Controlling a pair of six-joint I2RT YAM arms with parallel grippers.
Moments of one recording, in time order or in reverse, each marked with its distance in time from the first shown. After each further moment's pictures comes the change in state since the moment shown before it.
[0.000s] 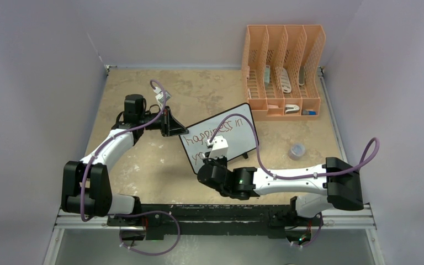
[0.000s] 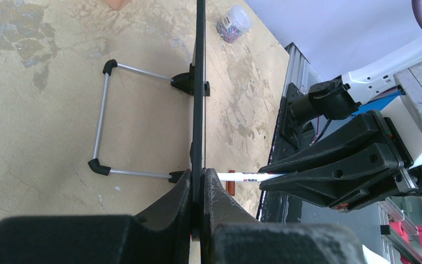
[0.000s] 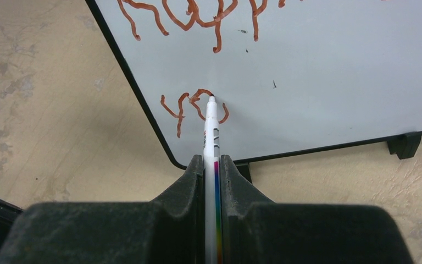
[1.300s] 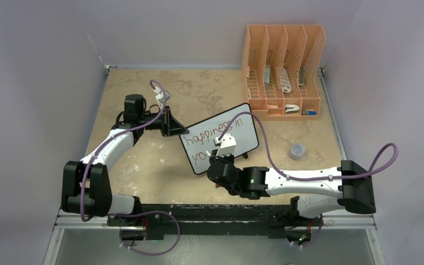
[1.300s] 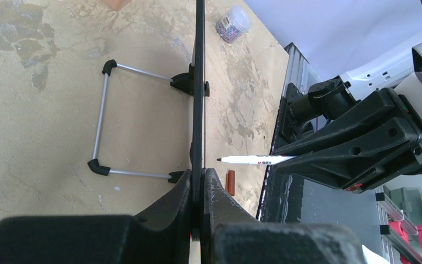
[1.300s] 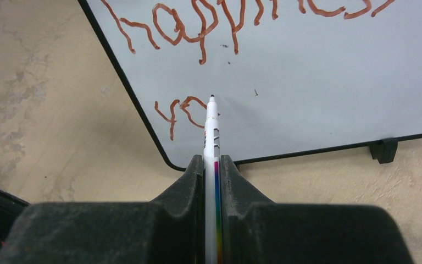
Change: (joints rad) left arm 0.000 0.000 0.000 0.000 0.000 0.000; right arm -0.011 -0.125 -0.061 0.016 -0.014 -0.041
